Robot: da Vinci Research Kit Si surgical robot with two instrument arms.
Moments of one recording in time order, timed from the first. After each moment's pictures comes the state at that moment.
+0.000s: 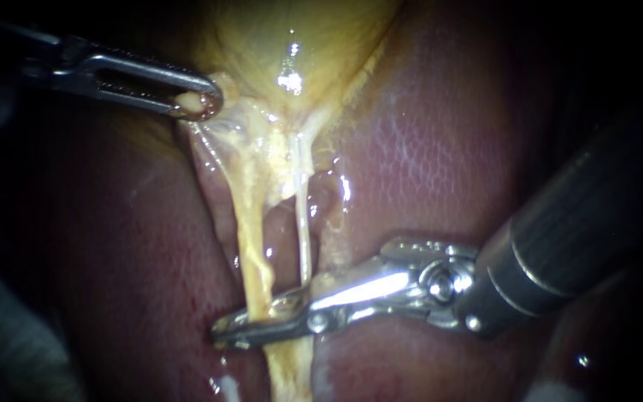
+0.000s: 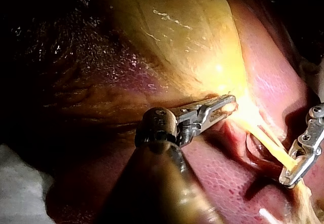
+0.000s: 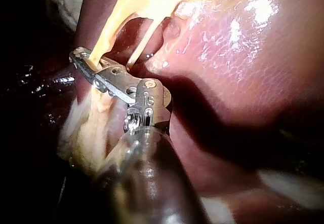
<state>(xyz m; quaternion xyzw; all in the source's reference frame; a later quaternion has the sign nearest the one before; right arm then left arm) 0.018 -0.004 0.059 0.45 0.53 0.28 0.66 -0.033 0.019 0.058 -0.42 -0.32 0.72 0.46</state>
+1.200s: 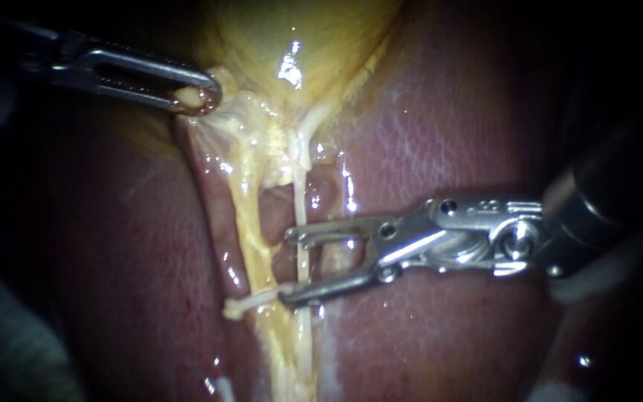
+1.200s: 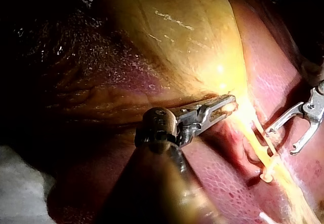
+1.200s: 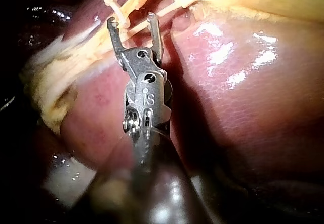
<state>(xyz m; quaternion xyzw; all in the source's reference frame) 0.010 0.000 0.060 0.27 0.54 0.19 0.77 -0.033 0.019 0.058 -0.42 -0.32 0.72 0.46</state>
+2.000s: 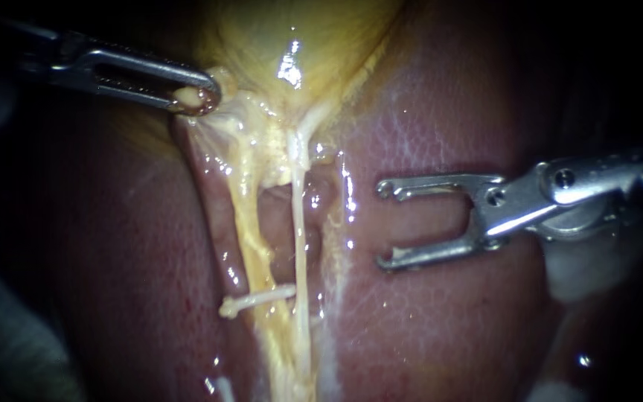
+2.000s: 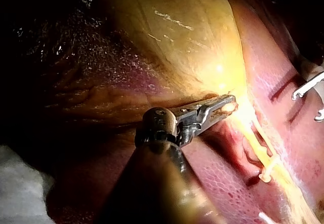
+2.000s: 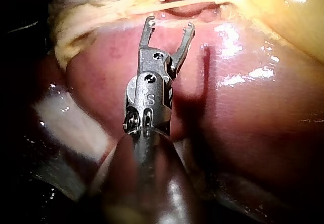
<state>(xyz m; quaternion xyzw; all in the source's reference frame) 0.001 0.003 0.054 0.19 0.52 0.11 0.82 -0.033 0.019 0.059 -0.42 -0.32 0.72 0.46</state>
